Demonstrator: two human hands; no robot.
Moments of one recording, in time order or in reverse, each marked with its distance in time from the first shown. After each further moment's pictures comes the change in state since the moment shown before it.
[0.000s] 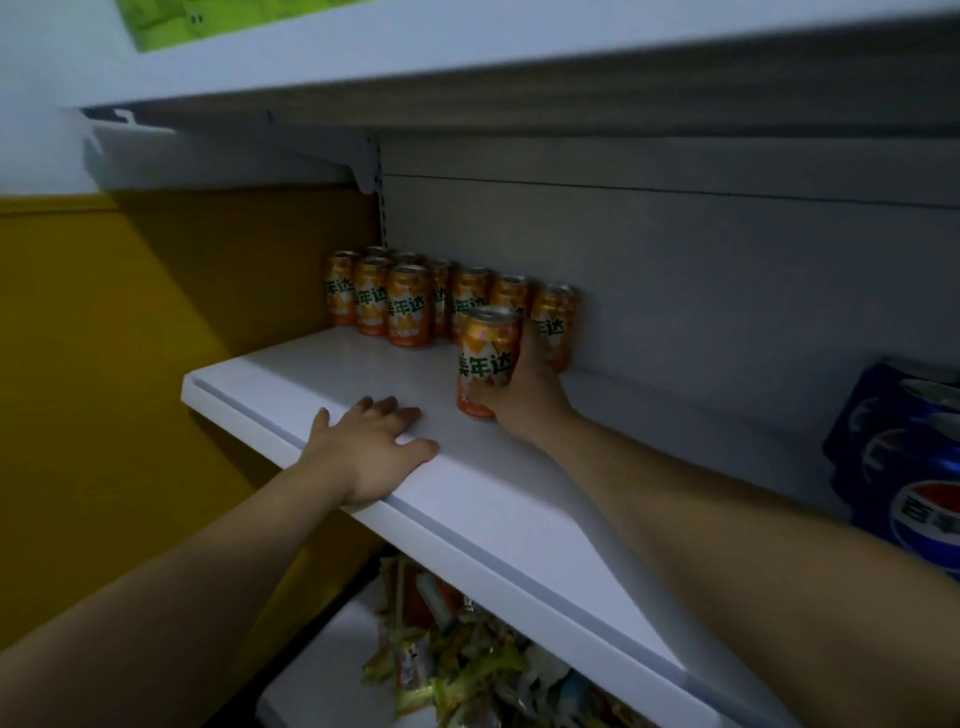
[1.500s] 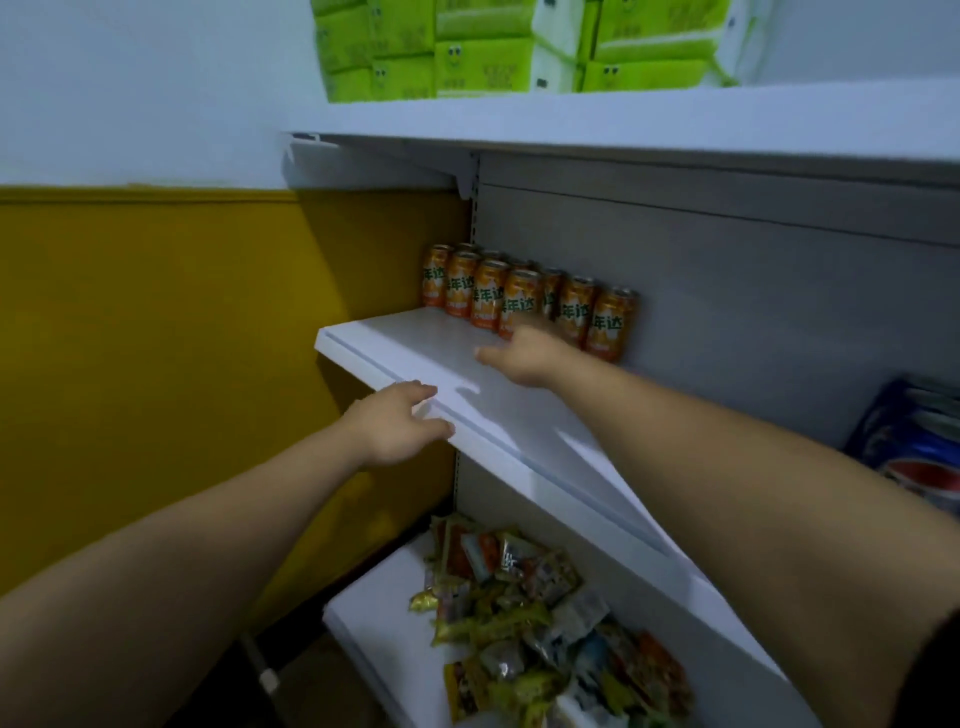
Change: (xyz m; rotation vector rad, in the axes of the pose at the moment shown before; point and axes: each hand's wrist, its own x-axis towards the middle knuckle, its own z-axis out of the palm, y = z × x) left_hand -0.123 -0.028 -0.023 -0.489 0.085 -0.115; right_hand -0.050 -0.109 0.008 -0.594 -0.281 -0.047
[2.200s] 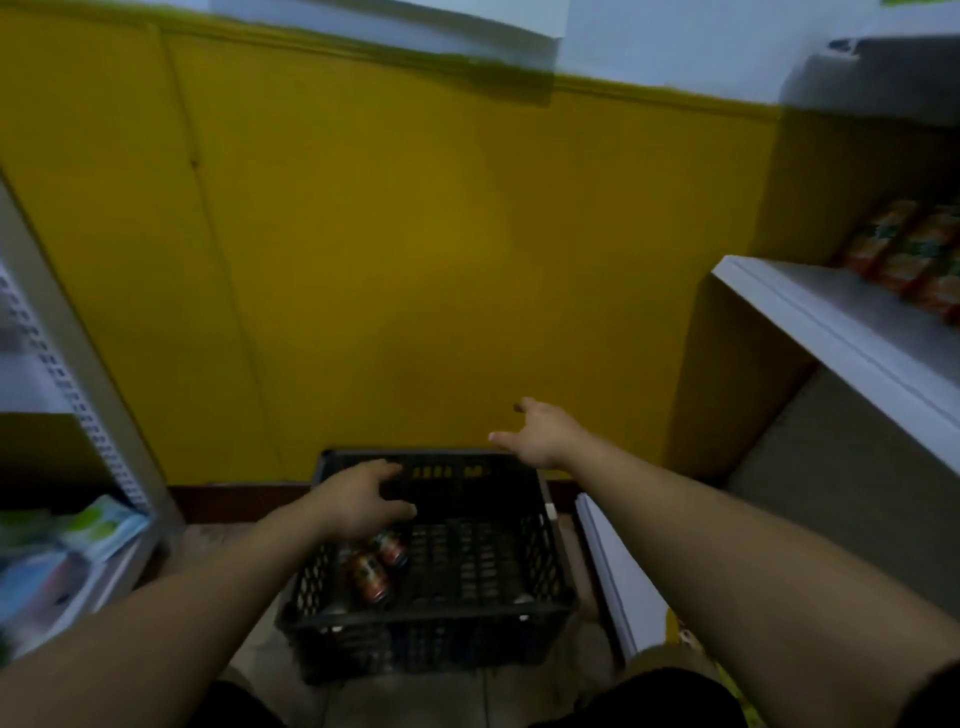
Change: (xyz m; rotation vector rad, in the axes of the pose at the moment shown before) left_hand -0.368 -0.270 0.019 -0.145 0.005 -0.789; right_hand -0.187 -0.248 0.257 -0.099 -0.694 -0.509
